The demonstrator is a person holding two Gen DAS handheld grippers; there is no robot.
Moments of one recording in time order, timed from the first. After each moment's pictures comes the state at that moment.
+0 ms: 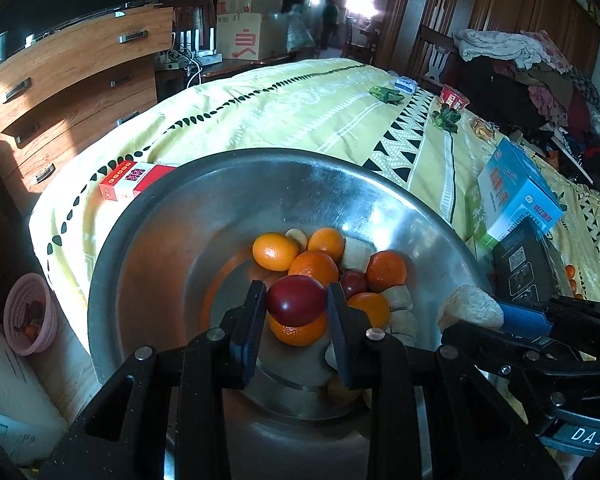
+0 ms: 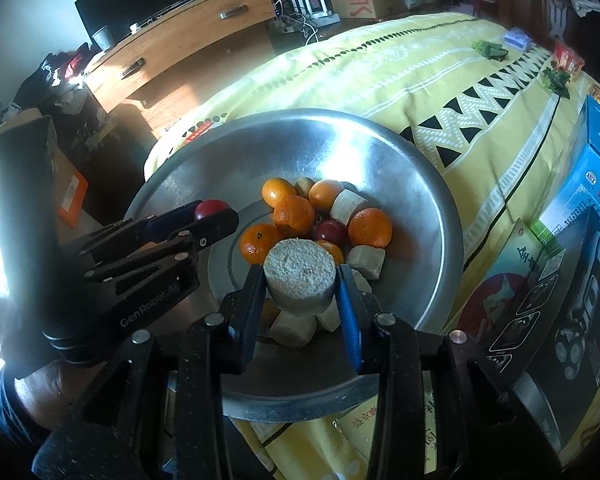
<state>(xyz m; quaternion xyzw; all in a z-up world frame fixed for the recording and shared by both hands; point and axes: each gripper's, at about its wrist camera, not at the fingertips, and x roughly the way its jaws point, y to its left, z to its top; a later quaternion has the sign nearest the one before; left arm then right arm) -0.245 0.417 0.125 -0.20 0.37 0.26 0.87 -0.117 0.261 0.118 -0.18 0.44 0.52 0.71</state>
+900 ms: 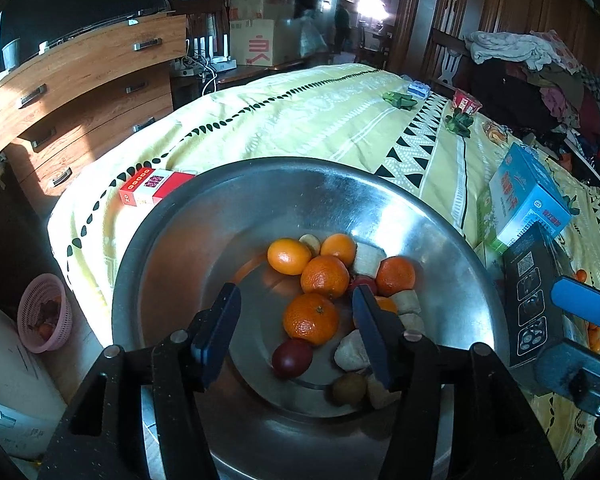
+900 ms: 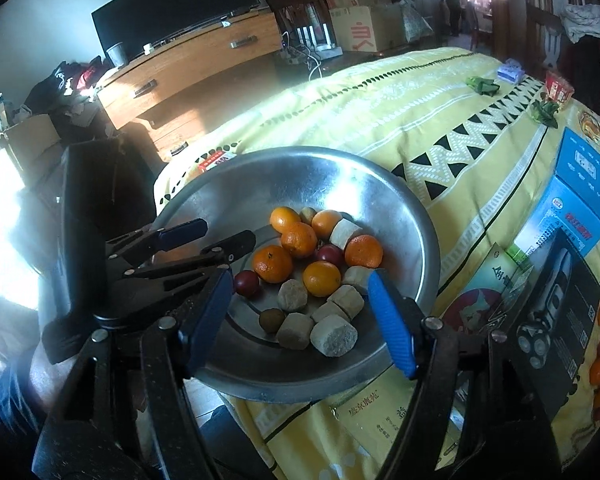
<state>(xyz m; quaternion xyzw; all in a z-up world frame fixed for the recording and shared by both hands) -0.250 0.411 0.136 -0.18 0.36 0.29 0.87 -0.138 0.227 0.157 -0.16 0.37 0.53 0.74</state>
